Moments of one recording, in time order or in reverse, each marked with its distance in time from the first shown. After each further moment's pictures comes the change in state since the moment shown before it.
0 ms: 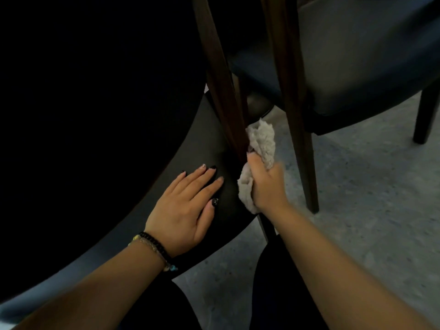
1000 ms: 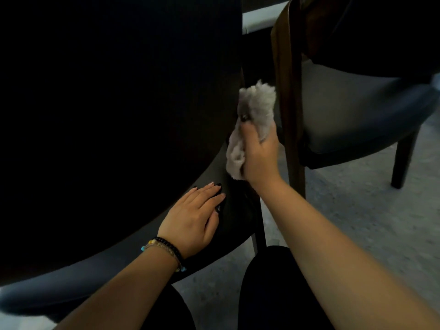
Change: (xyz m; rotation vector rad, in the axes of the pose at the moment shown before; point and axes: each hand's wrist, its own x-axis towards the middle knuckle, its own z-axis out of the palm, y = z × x) left_hand -0.001 0.006 -0.001 -0.069 0.120 -0.058; right_hand 0.024 -0.081 0.037 0.028 -0.029 -0.485
